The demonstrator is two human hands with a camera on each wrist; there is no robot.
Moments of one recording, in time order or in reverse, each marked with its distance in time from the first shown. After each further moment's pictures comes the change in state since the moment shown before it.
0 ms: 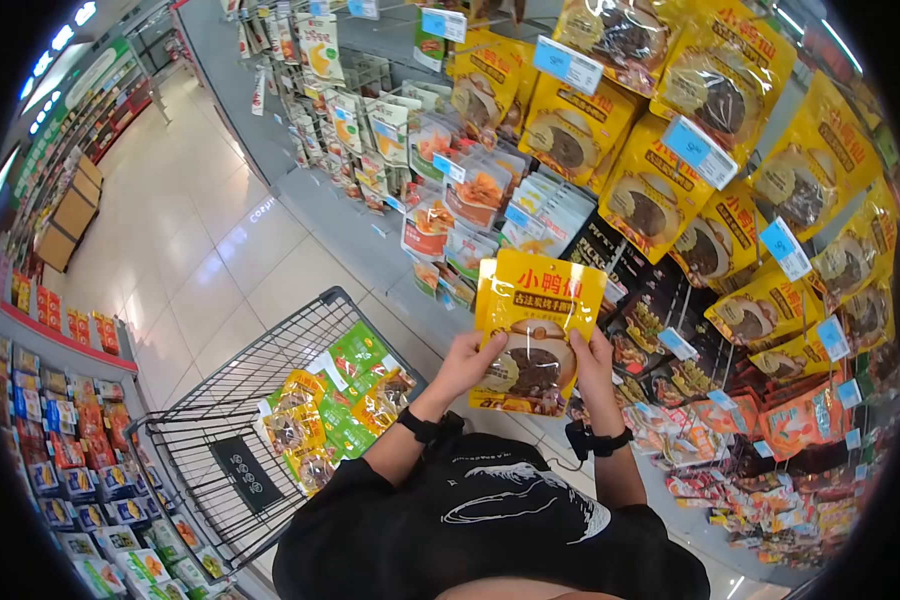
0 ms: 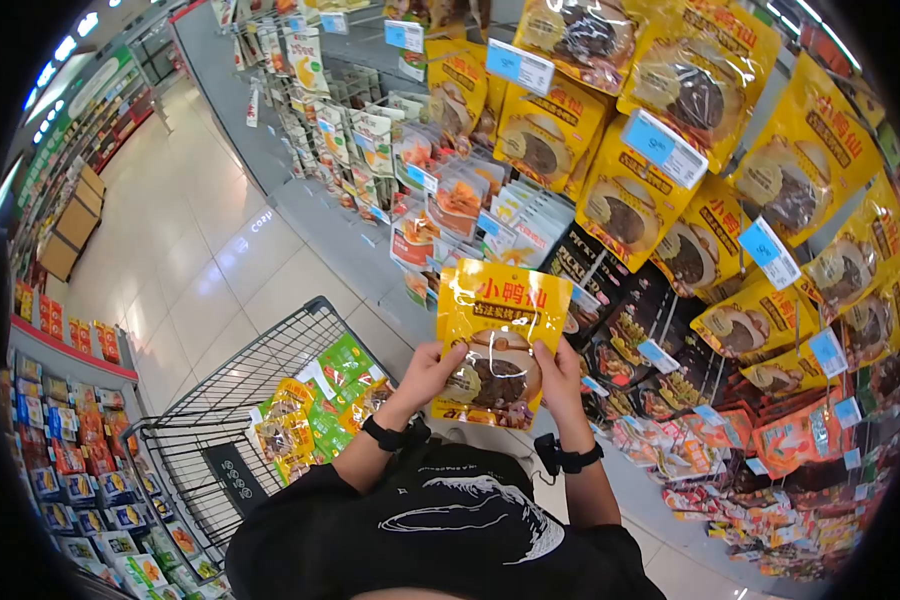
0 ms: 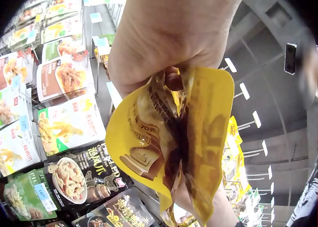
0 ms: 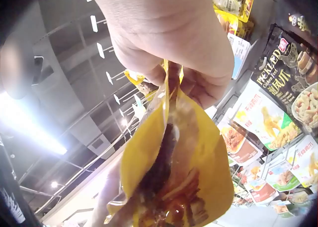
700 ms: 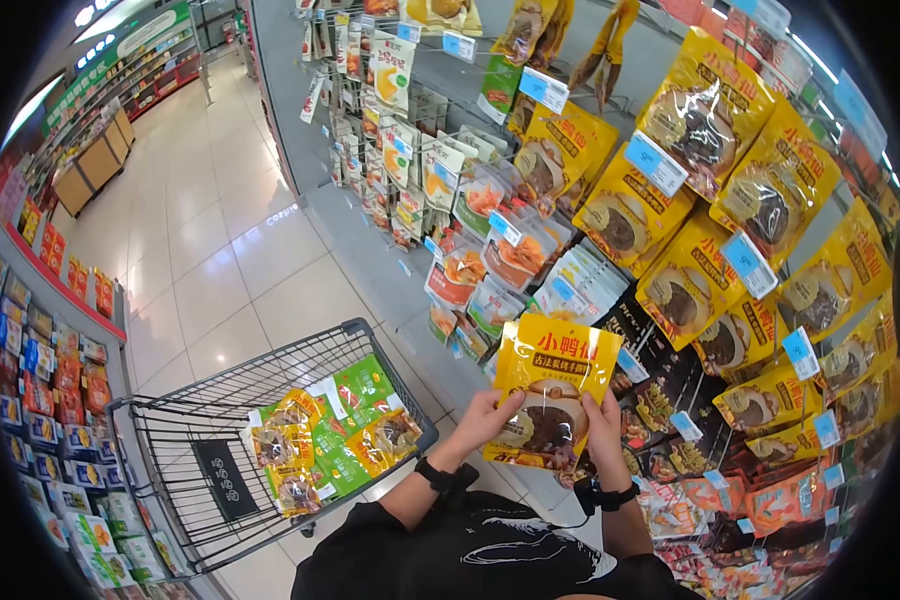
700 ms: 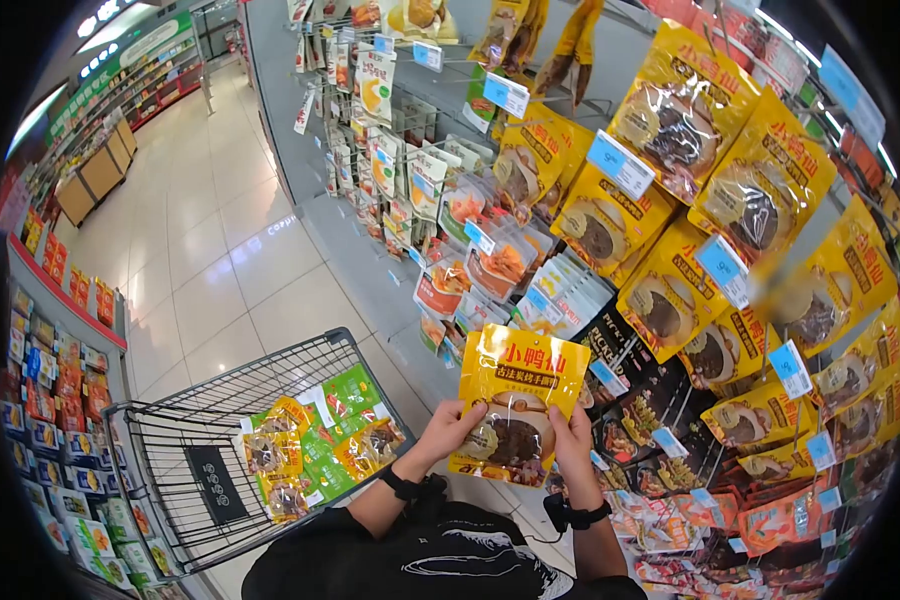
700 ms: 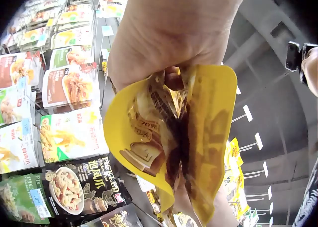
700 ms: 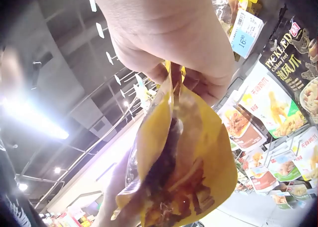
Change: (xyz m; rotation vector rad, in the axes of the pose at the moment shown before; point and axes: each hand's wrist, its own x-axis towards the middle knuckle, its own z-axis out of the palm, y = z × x) left_hand 0.001 -0.013 -0.021 -0.120 0.083 0.018; right_hand 0.018 0.002 0.023 -0.032 -0.062 0.073
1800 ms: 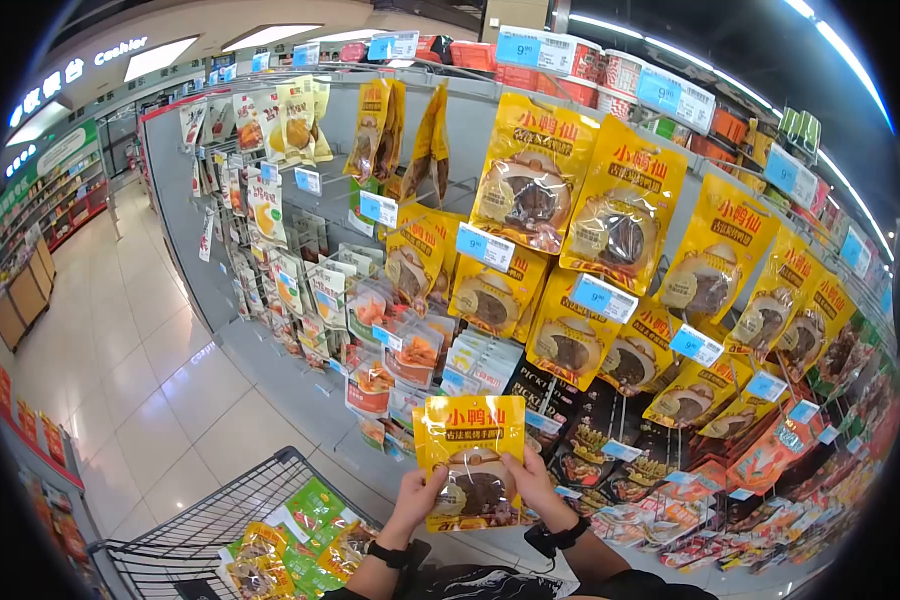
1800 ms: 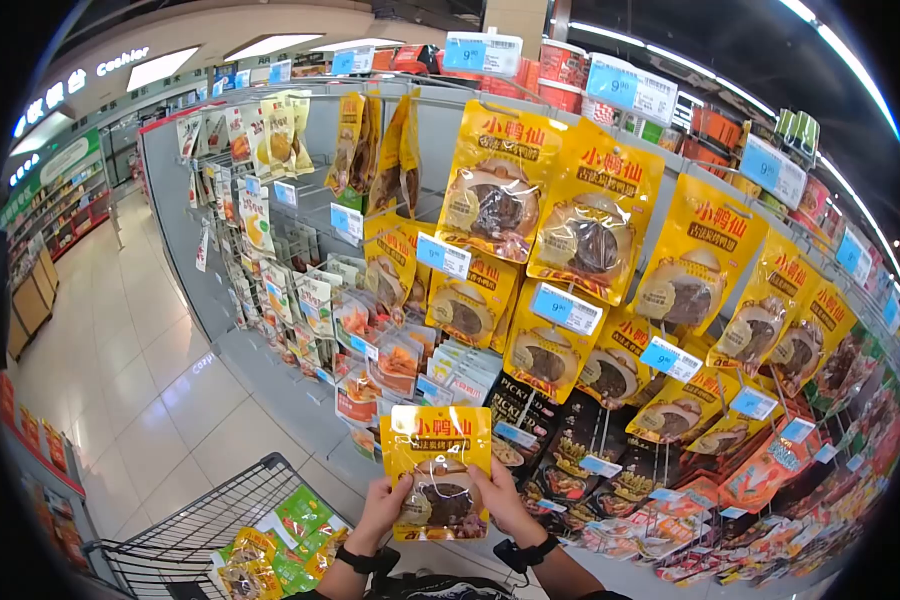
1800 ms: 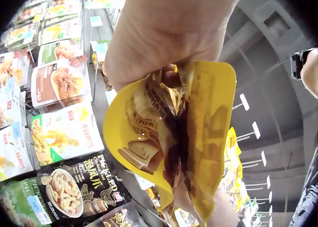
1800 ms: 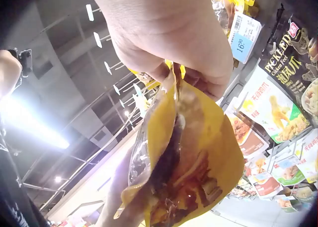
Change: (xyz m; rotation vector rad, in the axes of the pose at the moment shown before) left_hand 0.022 -0.002 0.003 0.111 -0.021 0.005; right_hand 0.003 -0.012 -0.004 0.023 -0.020 -0.092
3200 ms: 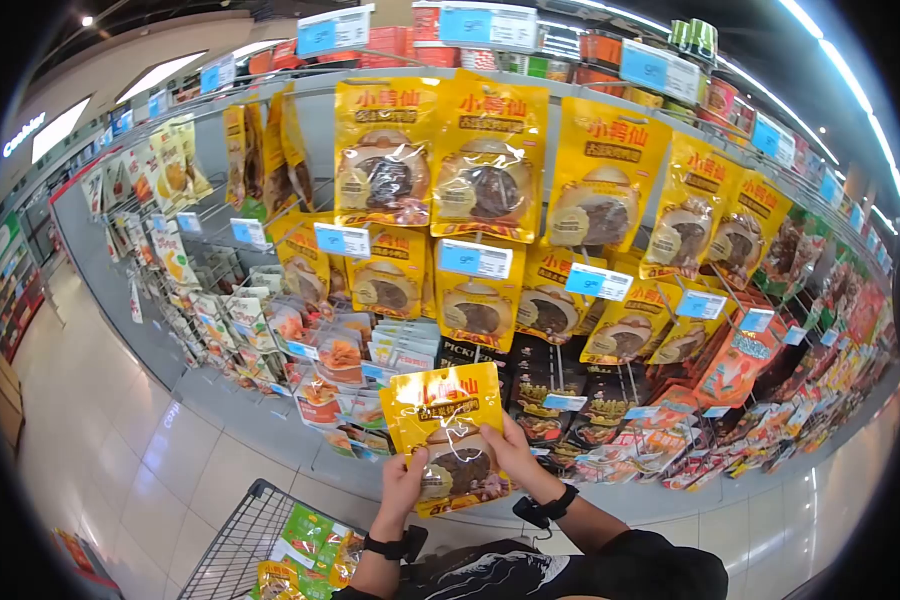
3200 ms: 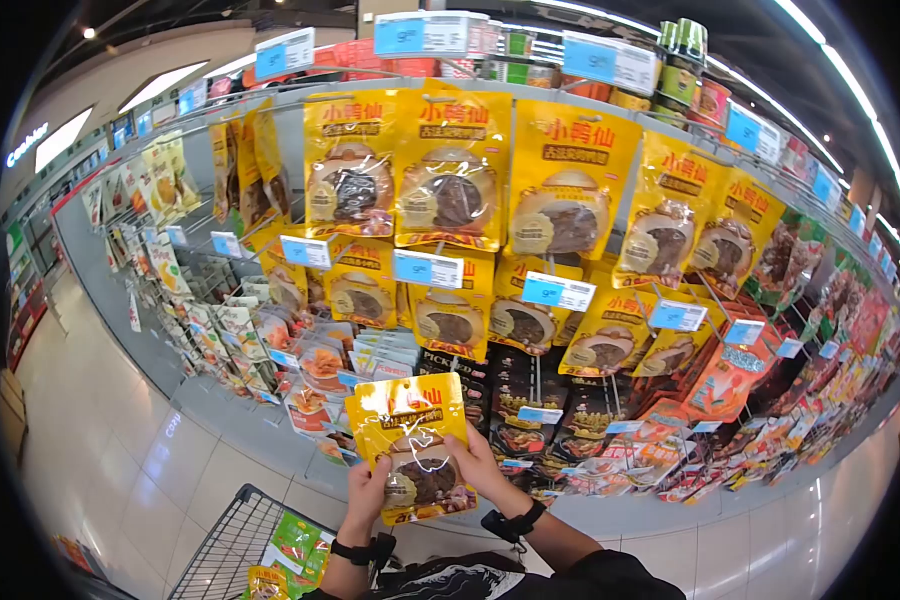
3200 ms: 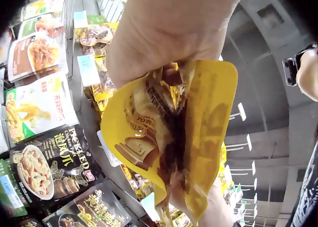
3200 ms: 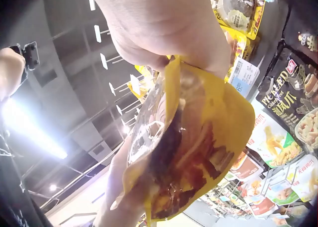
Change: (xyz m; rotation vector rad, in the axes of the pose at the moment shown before) left_hand 0.011 0.018 0.059 0.039 -0.131 0.113; right_hand -0.024 -0.017 -0.045 0.034 0.199 -0.149
